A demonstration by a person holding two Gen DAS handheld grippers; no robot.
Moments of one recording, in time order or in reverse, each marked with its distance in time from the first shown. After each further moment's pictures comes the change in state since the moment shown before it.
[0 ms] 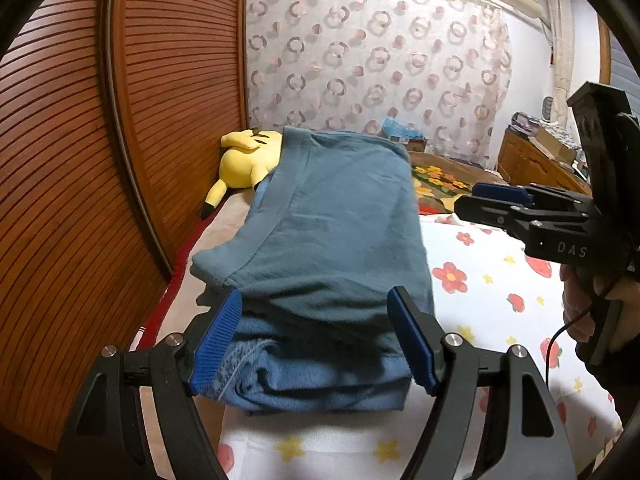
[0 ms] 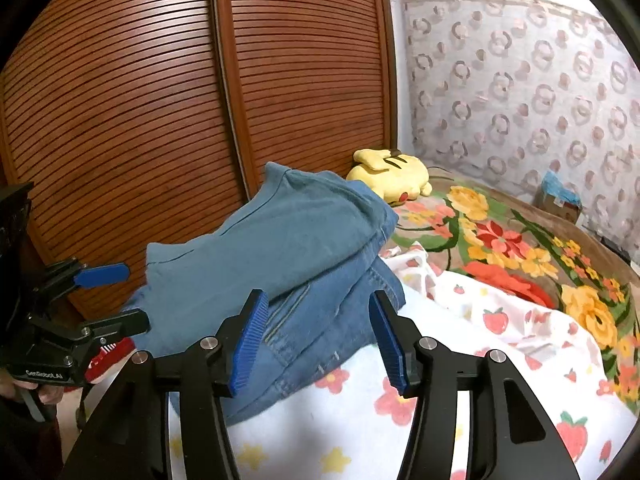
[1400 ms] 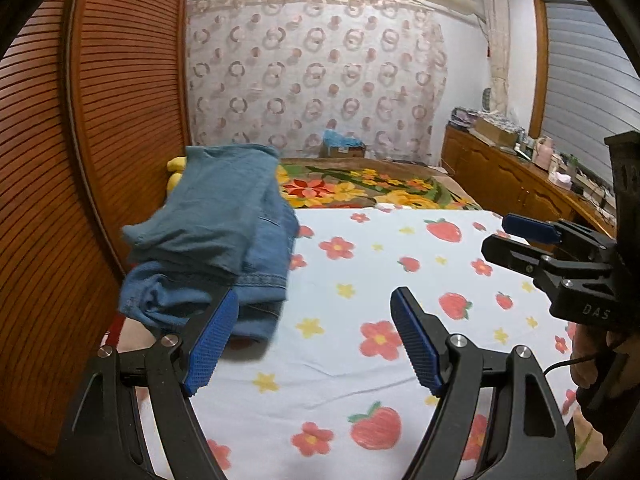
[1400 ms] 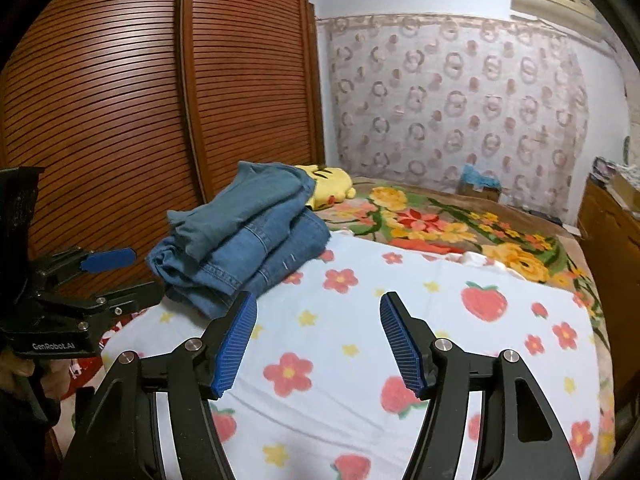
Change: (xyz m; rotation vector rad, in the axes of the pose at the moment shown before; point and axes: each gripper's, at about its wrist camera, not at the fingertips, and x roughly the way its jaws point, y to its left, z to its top) left arm -0.080 -0.092 -0.054 0.114 -0.067 -0.154; right arm -0.186 0.085 -0.119 0.118 -0.107 -0.247
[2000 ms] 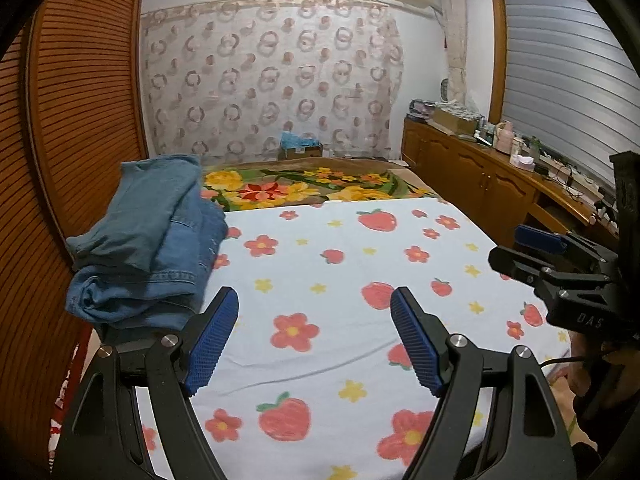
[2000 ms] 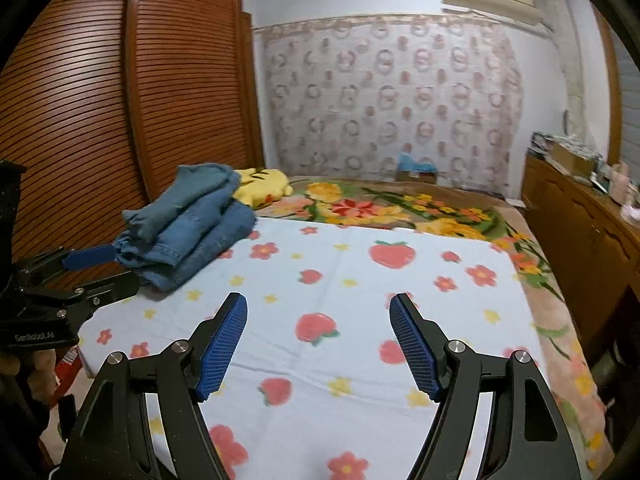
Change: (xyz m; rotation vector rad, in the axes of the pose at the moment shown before) left arm -0.017 -0.075 -0.010 0.075 -0.010 -0.106; right arm -0.081 0.002 -0.033 0.111 -0.014 -0.196
